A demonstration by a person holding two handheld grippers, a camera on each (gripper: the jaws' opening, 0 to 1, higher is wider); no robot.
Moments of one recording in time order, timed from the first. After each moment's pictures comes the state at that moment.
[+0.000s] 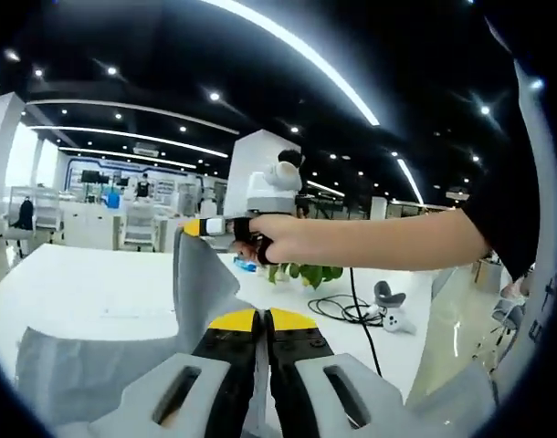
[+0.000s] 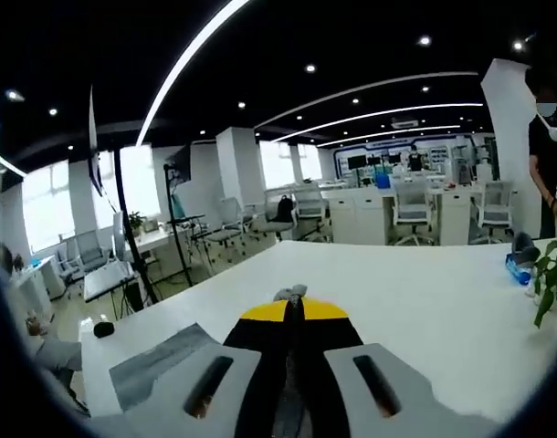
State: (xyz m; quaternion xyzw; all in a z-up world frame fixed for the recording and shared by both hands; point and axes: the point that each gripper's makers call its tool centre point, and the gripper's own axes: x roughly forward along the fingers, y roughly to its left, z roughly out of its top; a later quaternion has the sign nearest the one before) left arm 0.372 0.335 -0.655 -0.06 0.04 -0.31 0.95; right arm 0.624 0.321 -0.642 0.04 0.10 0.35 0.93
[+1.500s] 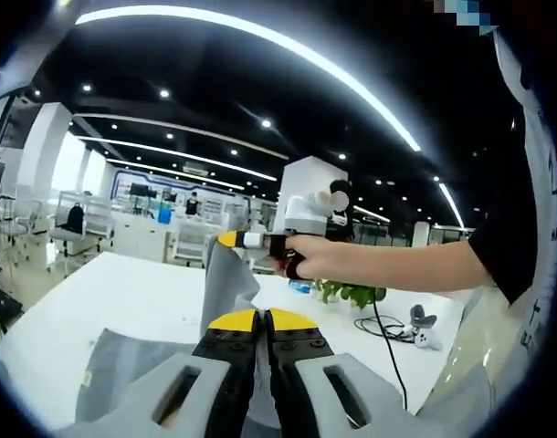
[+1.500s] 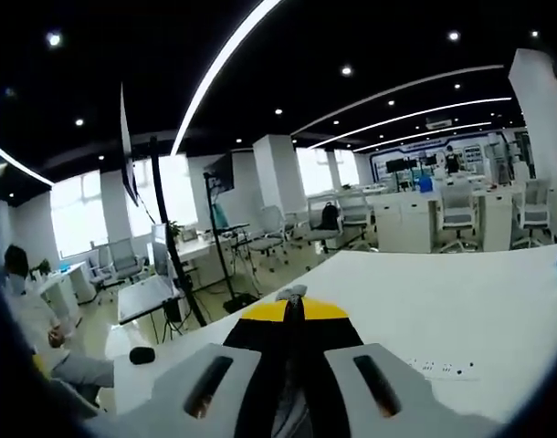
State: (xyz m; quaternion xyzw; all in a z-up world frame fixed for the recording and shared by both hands) left arm 0.330 0.479 -0.630 -0.09 0.01 -0.20 0.97; right arm 0.583 0.471 -0.612 0.07 0.08 0.43 0.89
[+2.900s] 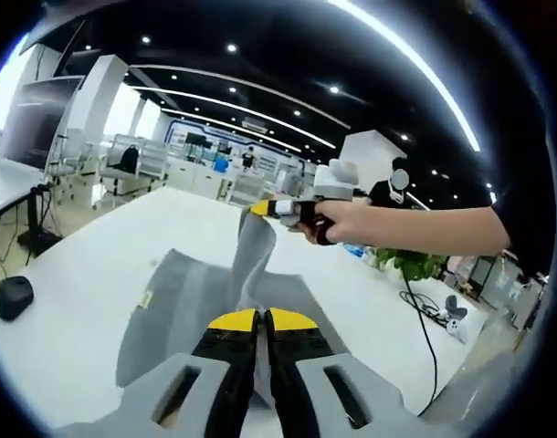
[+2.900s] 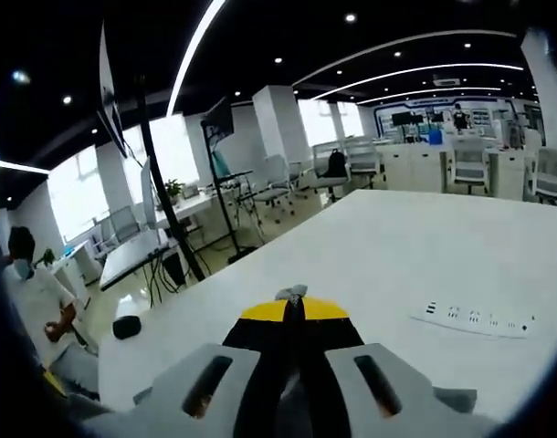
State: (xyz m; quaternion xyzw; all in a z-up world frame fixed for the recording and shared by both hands) left arm 0.322 0.592 -0.761 -0.15 0.14 -0.09 0.97; right arm 0.603 0.588 -0.755 0.03 0.20 0.45 0.87
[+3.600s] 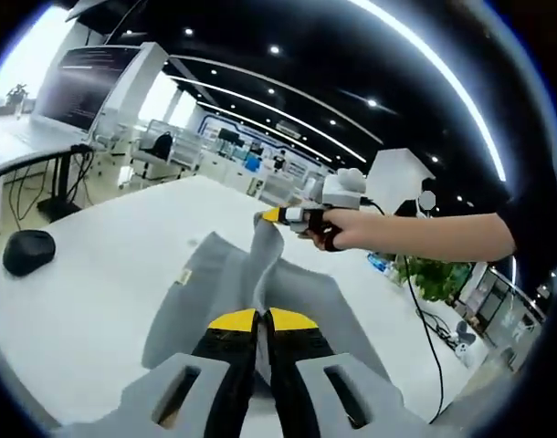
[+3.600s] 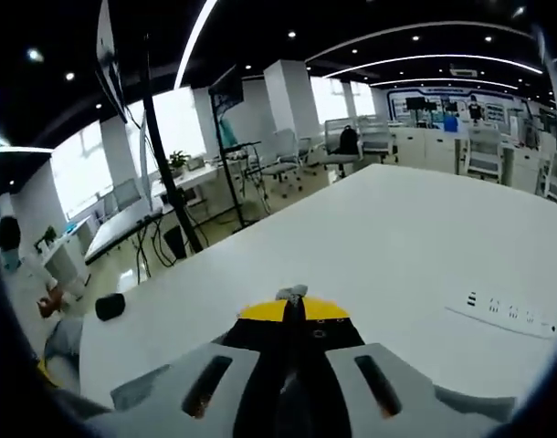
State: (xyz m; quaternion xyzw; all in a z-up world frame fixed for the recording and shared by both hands) left arm 0.315 0.637 -0.801 -0.22 0.14 -0.02 0.97; right arm 0.609 0.650 -0.819 -0.02 0.24 0.47 0.85
